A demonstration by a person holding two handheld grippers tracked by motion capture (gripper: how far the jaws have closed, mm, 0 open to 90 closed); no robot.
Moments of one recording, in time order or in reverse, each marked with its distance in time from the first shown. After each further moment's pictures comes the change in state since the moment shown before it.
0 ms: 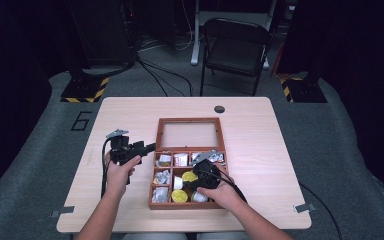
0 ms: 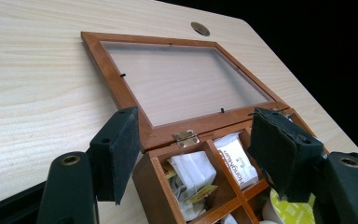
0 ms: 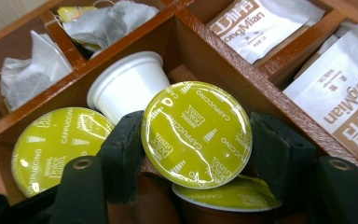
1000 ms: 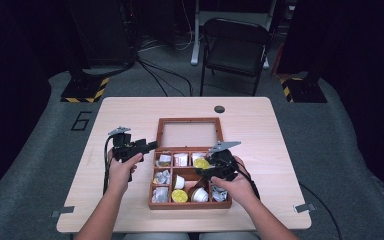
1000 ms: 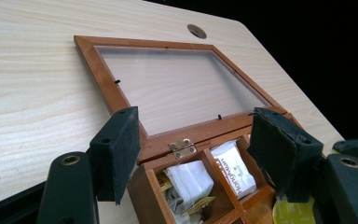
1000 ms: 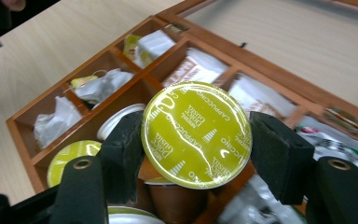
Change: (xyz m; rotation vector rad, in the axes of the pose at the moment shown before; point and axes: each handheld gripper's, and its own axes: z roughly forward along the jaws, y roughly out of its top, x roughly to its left) left arm -0.001 0.005 0.009 0.002 -0.015 -0.015; right arm -0.027 0.000 -0.060 -0.174 -0.014 0.124
